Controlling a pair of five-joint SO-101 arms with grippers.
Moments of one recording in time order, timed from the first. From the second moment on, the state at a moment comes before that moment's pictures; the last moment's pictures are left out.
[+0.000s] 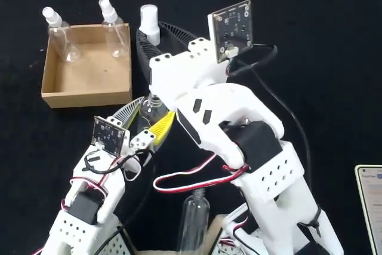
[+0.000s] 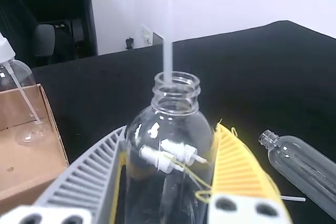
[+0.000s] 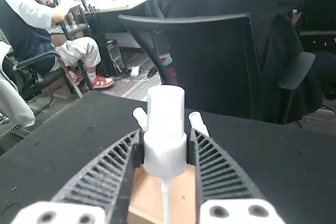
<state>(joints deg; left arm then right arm) 19.4 -103.1 96.1 21.3 -0.5 -34.0 -40.1 17.5 40.5 -11.9</state>
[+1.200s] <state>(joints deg) 19.6 -103.1 96.1 21.3 -0.5 -34.5 -60.7 49.7 45.0 -6.6</state>
